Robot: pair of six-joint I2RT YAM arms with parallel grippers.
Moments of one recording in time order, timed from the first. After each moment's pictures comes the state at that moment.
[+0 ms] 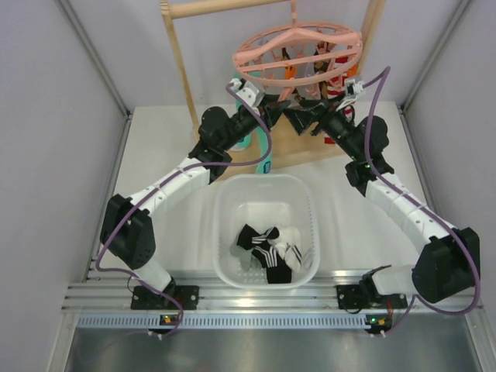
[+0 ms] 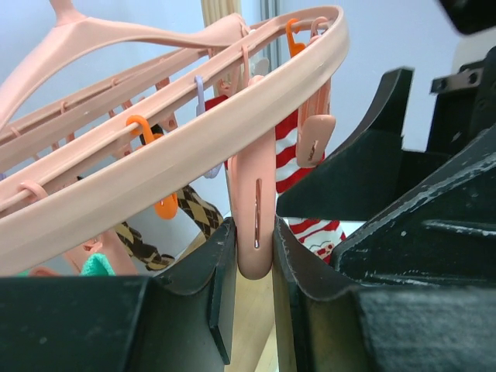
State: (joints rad) left arm -0.62 1.65 1.37 0.62 0.33 -0.03; right arm 0.36 1.31 1.06 0.57 -0.38 0.47
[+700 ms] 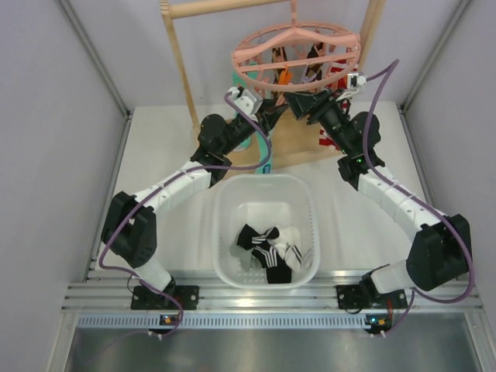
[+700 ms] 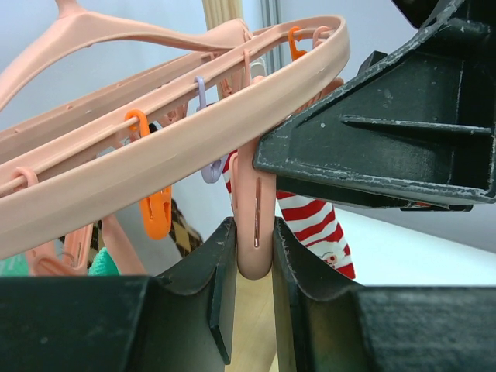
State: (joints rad) left arm -0.61 1.66 1.29 0.76 0.35 -0.01; right arm 0.40 1.40 1.12 0.66 -0.22 0.70
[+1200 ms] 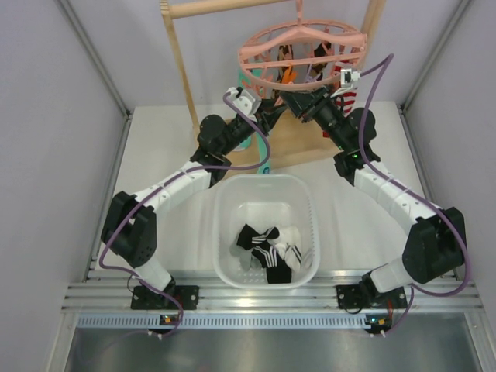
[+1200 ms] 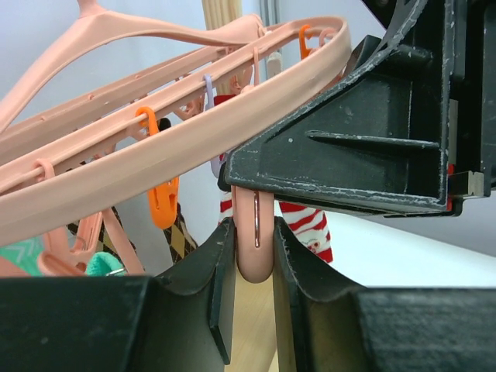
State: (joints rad) left arm -0.60 1.66 1.28 0.78 0.36 -0.02; right arm 0.41 1.46 1.17 0.69 -0.30 0.74
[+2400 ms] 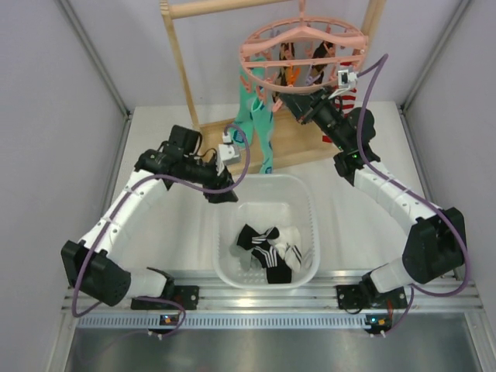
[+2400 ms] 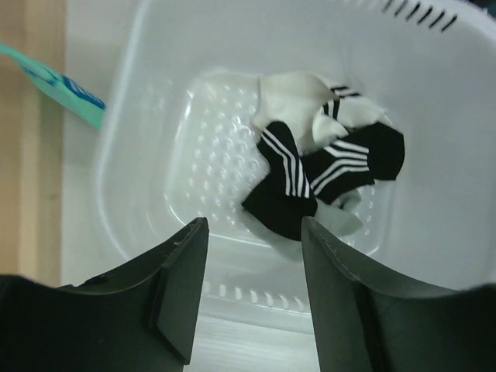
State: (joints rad) left arm -0.38 1.34 1.35 -0.88 0.85 0.61; right arm 0.41 1.46 1.17 0.67 -0.31 0.69
